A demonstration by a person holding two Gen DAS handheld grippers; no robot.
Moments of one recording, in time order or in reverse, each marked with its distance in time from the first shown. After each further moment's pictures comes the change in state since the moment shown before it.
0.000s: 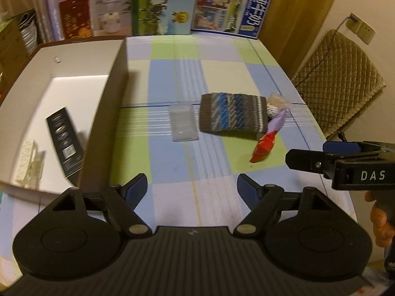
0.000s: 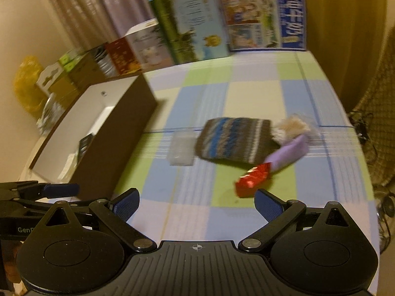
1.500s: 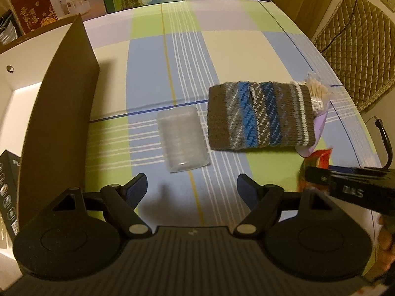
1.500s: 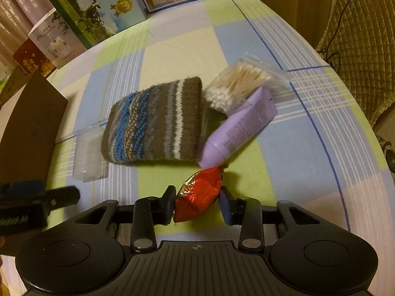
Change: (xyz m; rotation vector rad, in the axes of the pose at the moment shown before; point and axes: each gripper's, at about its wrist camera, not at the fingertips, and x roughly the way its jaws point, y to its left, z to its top) left arm 0.145 0.000 0.060 0.087 0.156 0.048; right arm 0.117 -0.079 0.005 0.242 0.128 -0.175
